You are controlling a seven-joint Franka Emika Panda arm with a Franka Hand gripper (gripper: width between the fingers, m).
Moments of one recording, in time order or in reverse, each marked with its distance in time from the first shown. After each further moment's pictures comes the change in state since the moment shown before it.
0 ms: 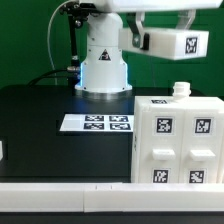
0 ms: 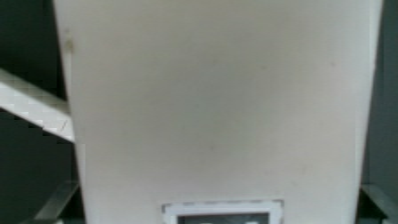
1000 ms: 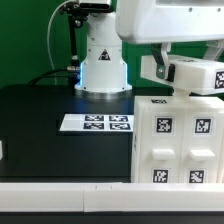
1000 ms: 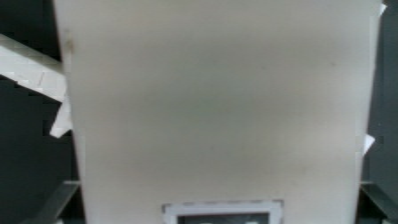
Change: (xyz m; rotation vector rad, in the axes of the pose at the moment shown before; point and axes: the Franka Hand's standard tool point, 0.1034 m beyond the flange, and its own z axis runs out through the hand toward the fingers) arm 0.033 -0.016 0.026 -0.014 0.009 0.056
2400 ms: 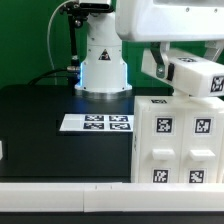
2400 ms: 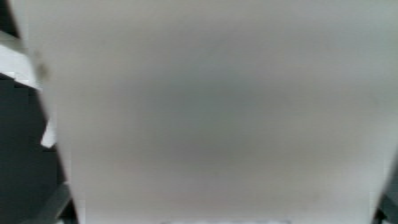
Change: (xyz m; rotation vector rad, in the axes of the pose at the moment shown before) arm -0.007 -0.004 0.005 -0.023 0.074 0.018
